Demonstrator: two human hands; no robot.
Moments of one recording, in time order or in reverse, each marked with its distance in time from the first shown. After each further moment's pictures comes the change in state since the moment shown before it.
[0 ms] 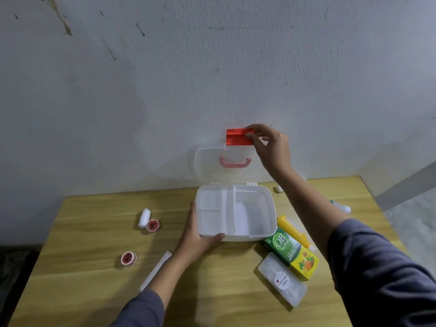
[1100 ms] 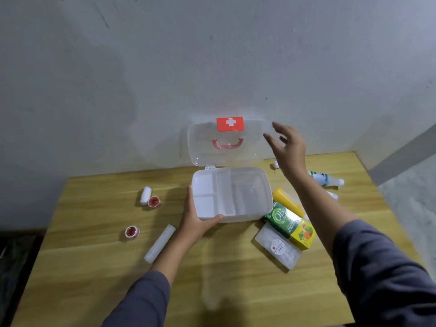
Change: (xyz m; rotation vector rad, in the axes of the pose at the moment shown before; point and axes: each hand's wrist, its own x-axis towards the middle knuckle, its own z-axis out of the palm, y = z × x) left_hand -0.037 0.006 0.009 0.047 0.061 -0.121; right_hand -0.063 0.039 -0.027 0.009 0.092 0.204
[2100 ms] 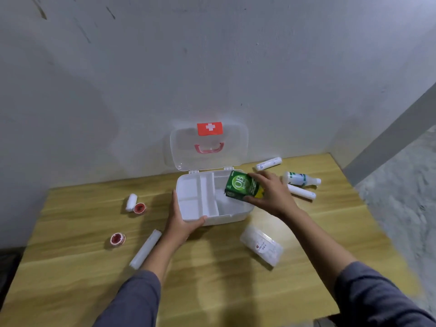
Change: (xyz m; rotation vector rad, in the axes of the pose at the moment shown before) left_hand -0.001 -0.001 0.004 0.007 0.006 0.011; right_hand -0.083 0.024 -0.040 -0.554 -0.480 -0.090
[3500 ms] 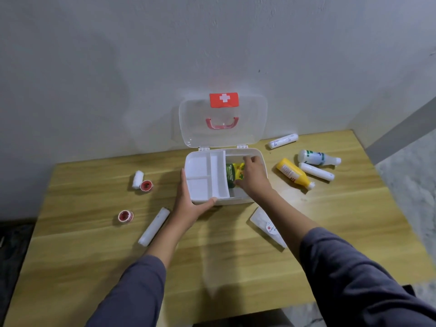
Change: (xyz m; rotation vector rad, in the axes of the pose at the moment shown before) left_hand -0.005 -0.003 -0.003 0.045 -0.023 -0.005; right_hand 0.038 -0.038 0.083 0.101 -0.061 0.224
